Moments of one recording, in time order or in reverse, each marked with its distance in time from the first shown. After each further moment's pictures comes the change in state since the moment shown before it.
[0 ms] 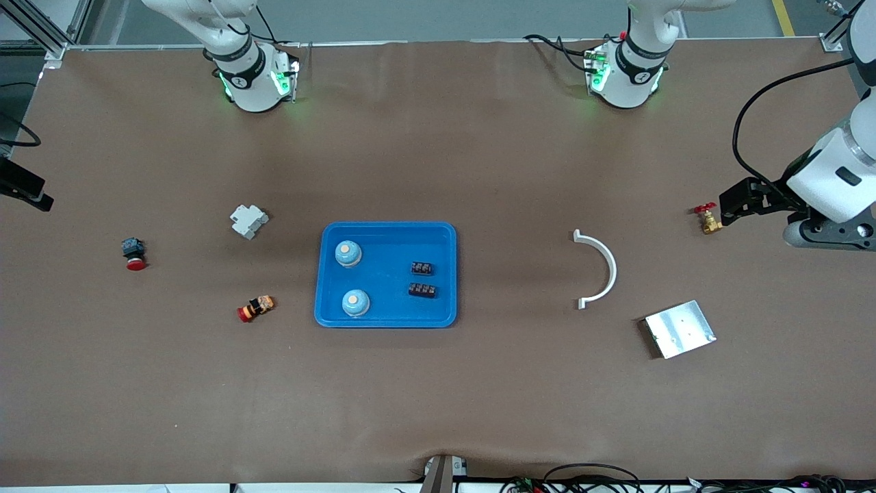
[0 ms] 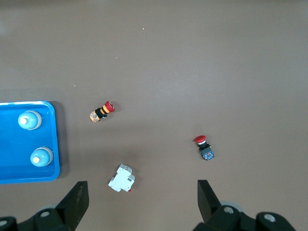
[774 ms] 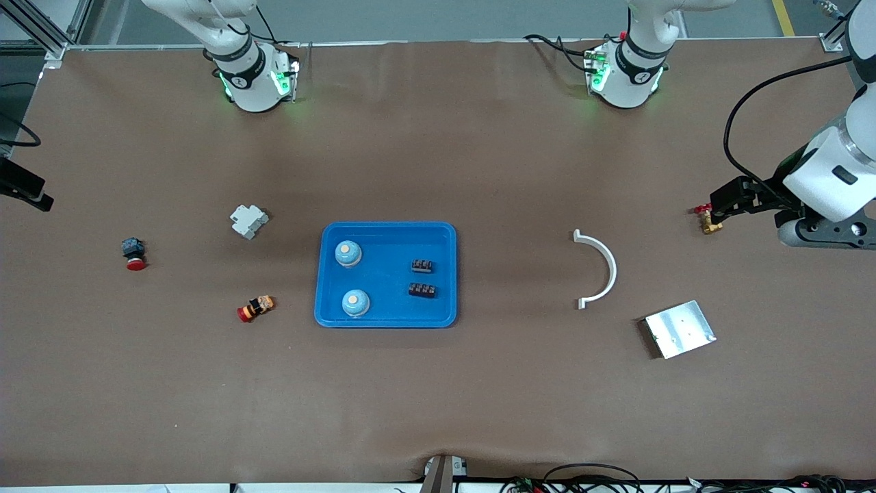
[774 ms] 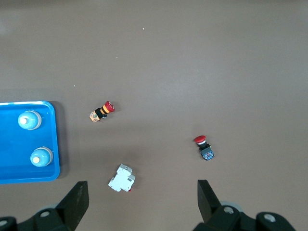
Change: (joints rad) left arm -0.002 0.000 -0.002 0.000 -0.045 0.000 -0.031; right arm 0.000 0.000 0.000 0.000 0.000 0.000 0.000
